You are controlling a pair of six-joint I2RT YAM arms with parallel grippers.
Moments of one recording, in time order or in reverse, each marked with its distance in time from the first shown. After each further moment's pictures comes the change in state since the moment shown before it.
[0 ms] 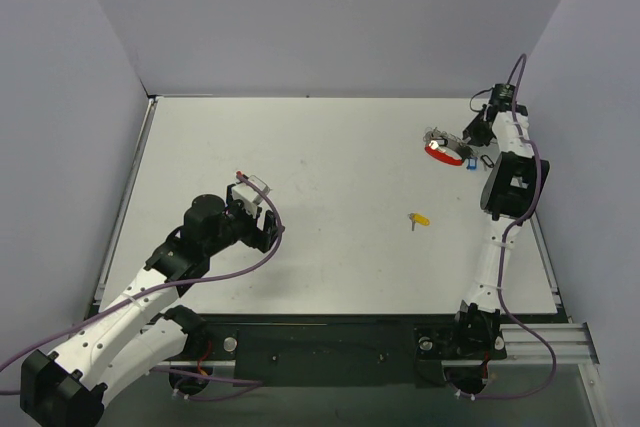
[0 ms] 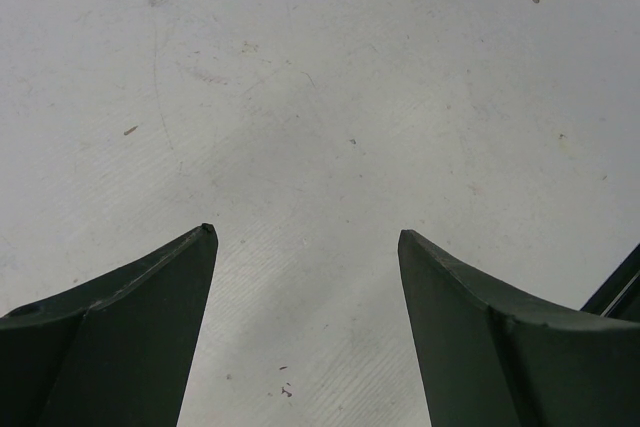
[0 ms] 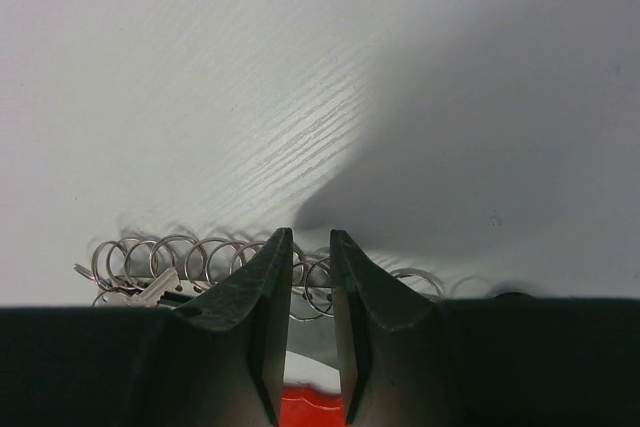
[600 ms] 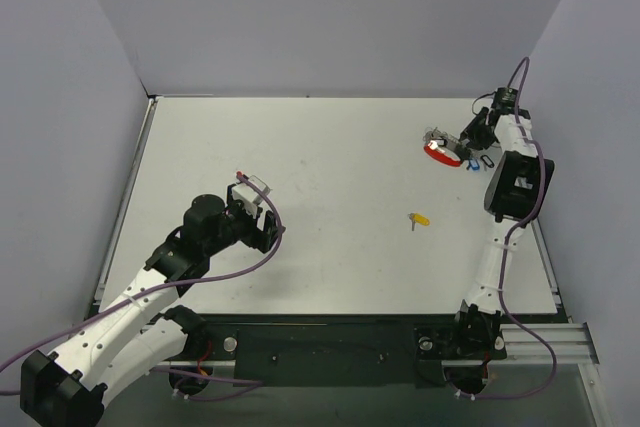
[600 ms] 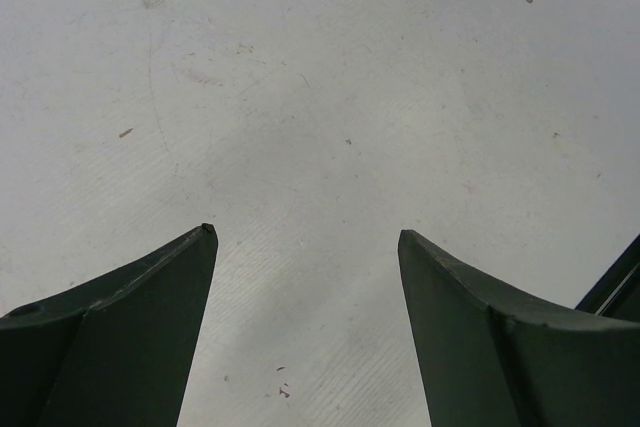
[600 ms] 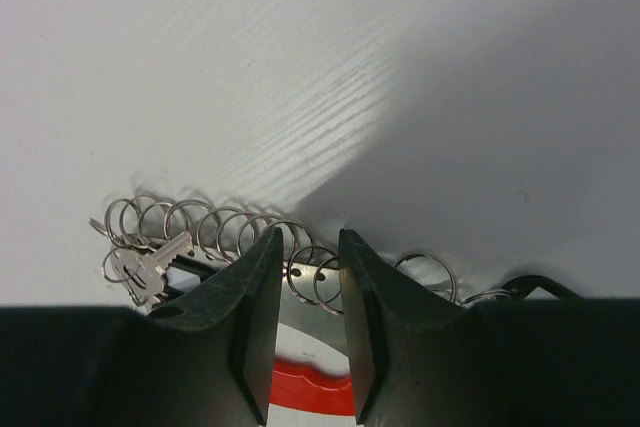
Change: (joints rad) left arm 0.001 -0.001 0.000 0.000 0.010 0.000; right arm -0.013 -0.052 -0.109 0.067 -0.088 0.005
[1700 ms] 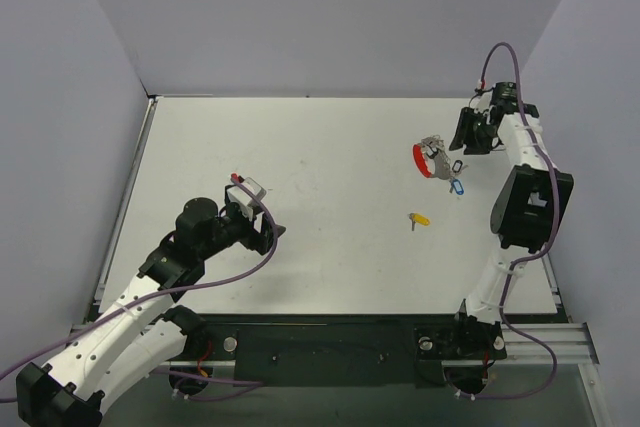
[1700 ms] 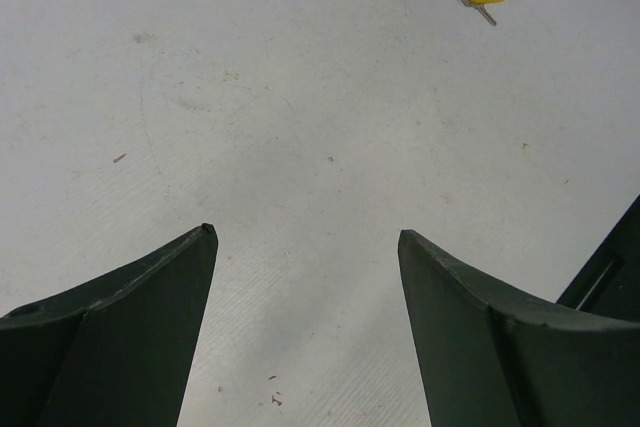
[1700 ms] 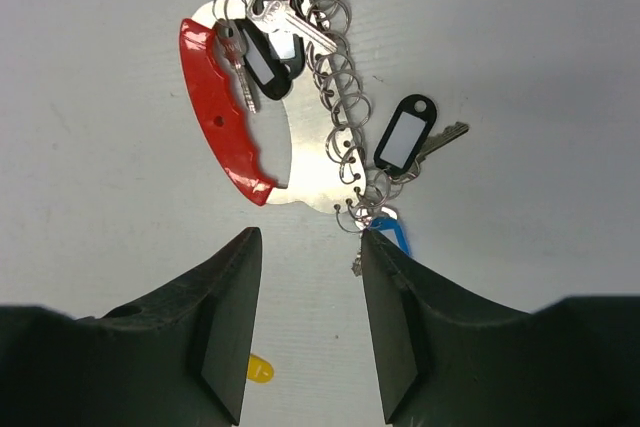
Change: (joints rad) left arm 0.000 -0.064 0.000 0.000 0.042 -0.001; right arm 0.061 -0.480 -0.404 -0.120 -0.132 -0.428
